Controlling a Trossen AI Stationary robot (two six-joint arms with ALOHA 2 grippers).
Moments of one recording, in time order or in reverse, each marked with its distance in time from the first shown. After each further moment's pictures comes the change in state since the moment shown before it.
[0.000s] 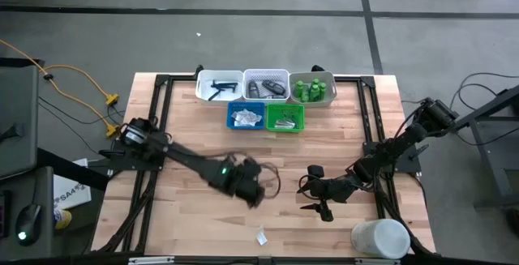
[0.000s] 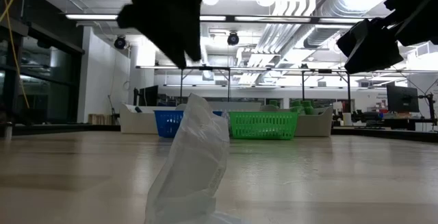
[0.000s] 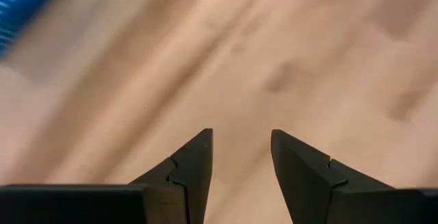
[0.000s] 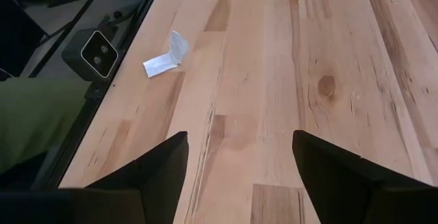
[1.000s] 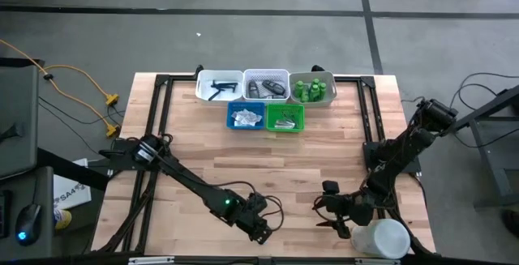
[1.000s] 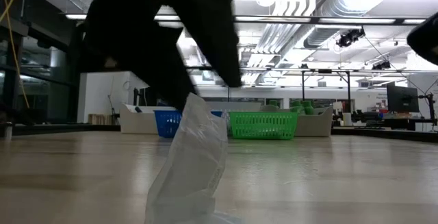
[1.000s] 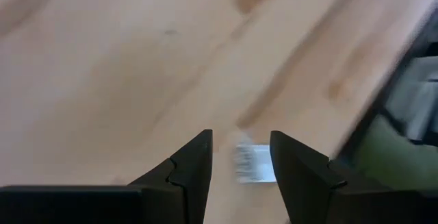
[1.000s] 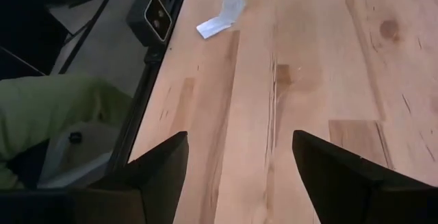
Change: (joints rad) left arm -0.169 0.179 -0.001 0.430 0.262 -0.305; right arm 0.268 0.000 0.000 -0.067 0.158 0.256
